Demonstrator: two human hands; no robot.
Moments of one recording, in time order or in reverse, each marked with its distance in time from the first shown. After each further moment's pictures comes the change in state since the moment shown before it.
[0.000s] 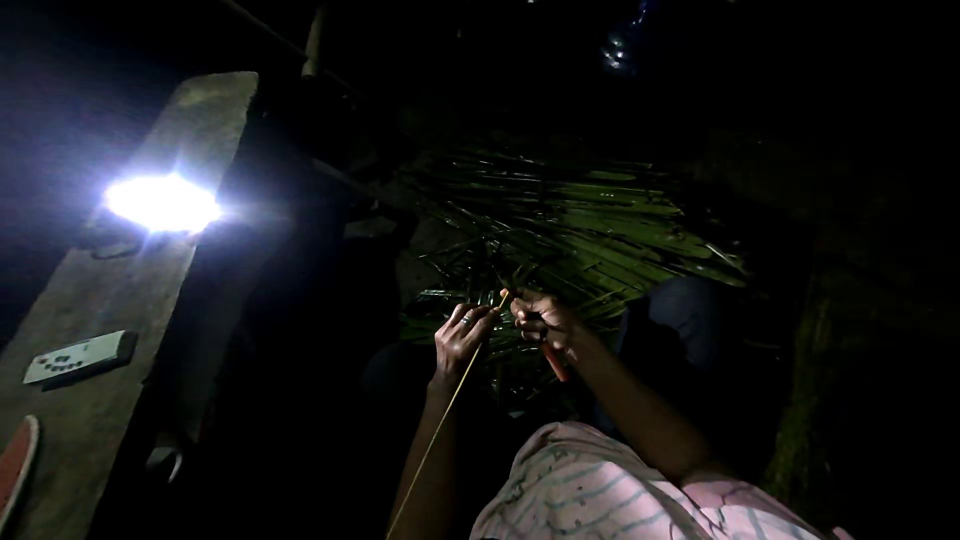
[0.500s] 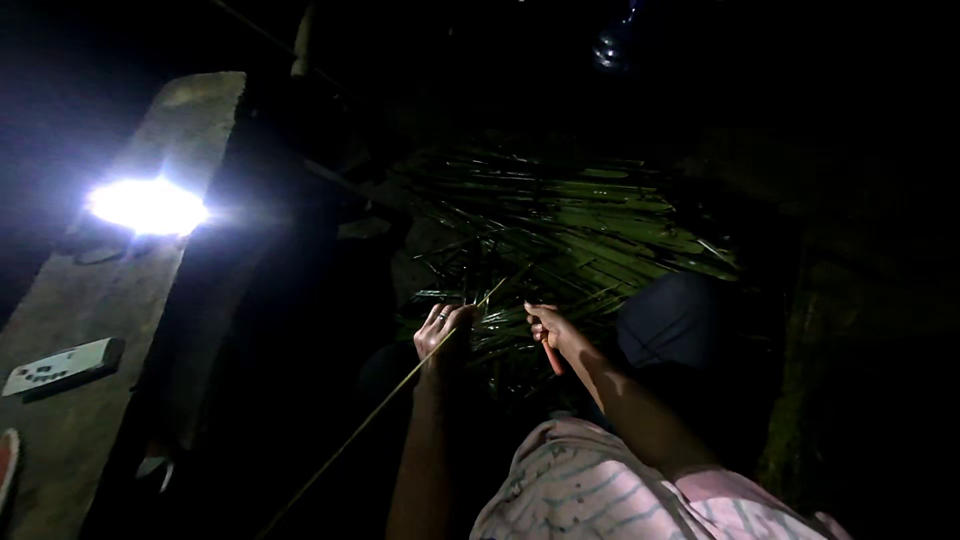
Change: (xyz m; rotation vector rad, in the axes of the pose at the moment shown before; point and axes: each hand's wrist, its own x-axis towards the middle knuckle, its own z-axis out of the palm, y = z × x) left_hand 0.001 -0.002 -0.017 0.104 -0.002 -0.188; right_hand 0.039 0.048 -0.068 -0.162 0.640 0.096
